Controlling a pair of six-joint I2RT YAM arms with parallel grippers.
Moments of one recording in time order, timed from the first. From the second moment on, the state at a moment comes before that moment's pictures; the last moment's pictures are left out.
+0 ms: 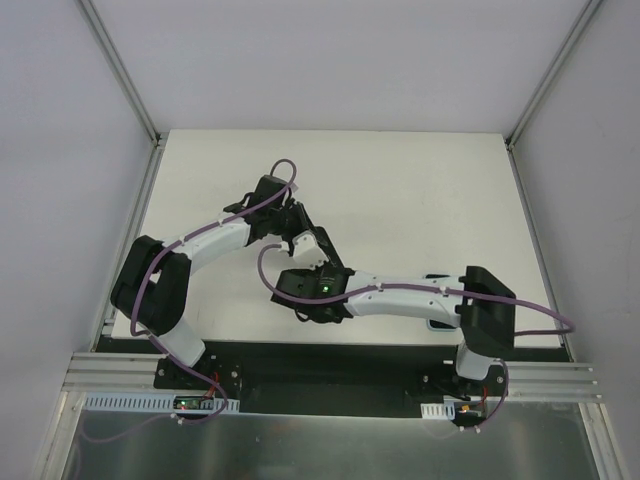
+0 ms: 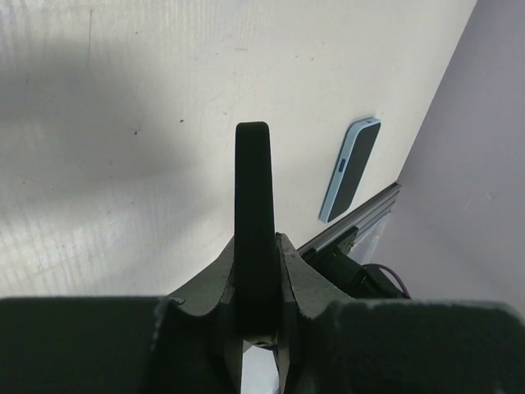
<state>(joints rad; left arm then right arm) -0.50 1.63 1.05 -0.28 0.52 -0.96 1.33 1.77 1.38 -0.94 0.93 0.64</state>
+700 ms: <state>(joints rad) -0.50 1.63 1.02 -0.29 0.54 -0.94 1.19 1.57 1.21 -0.74 0.56 0.51</state>
